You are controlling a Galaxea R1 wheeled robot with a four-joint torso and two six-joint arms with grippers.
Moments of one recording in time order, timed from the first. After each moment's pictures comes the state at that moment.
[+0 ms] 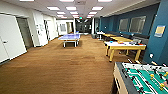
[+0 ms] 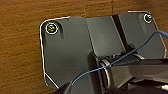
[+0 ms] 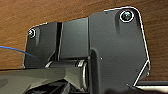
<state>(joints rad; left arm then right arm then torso) 1.47 3.13 -2.89 0.13 0.02 -0.02 -1.53 3.10 -2.80 0.04 0.07 0.02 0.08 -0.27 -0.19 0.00</state>
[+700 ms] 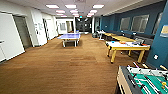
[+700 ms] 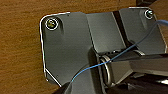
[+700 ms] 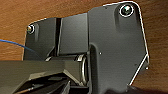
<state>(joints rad) 1.48 3.13 -2.89 0.13 0.03 -0.02 -1.54 3.10 -2.80 0.04 0.06 0.02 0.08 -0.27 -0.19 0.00</state>
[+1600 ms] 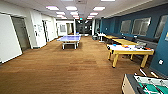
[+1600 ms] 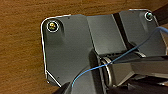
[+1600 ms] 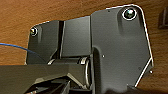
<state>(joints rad) 1.48 3.13 -2.89 0.13 0.02 -0.02 -1.54 3.10 -2.79 0.03 0.07 0.02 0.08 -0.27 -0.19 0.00</state>
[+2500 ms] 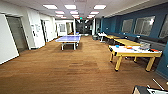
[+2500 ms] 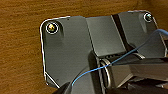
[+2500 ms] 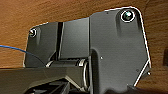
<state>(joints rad) 1.47 3.13 -2.89 0.13 0.02 -0.02 -1.54 3.10 -2.79 0.03 0.07 0.02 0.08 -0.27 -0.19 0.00</state>
